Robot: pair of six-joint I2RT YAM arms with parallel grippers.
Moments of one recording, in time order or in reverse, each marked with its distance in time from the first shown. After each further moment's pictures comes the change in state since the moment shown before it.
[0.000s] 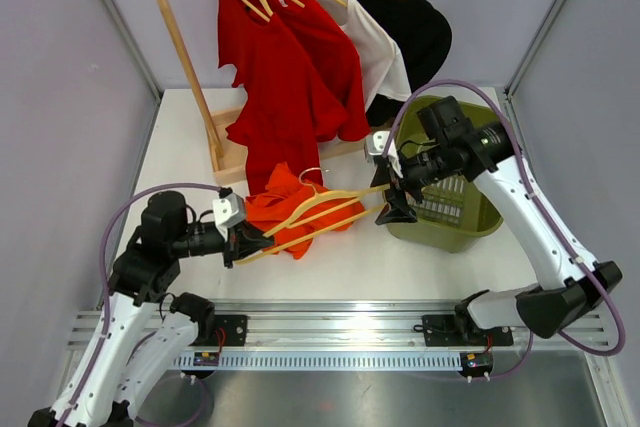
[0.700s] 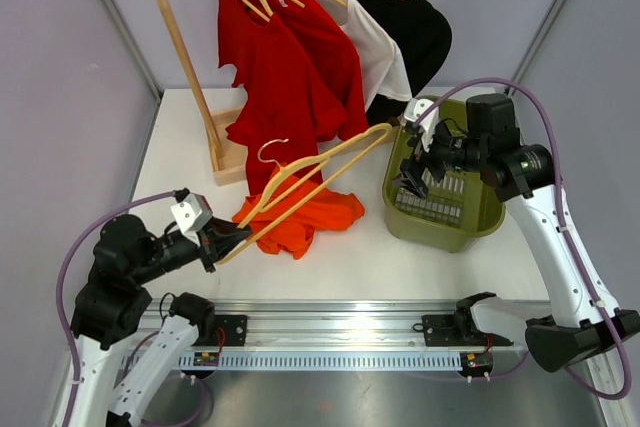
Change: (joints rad) left arm 0.000 -0.149 0.171 -0.093 -0.254 -0.169; right arm -0.169 -0.196 -0.116 0.374 0.263 0.317
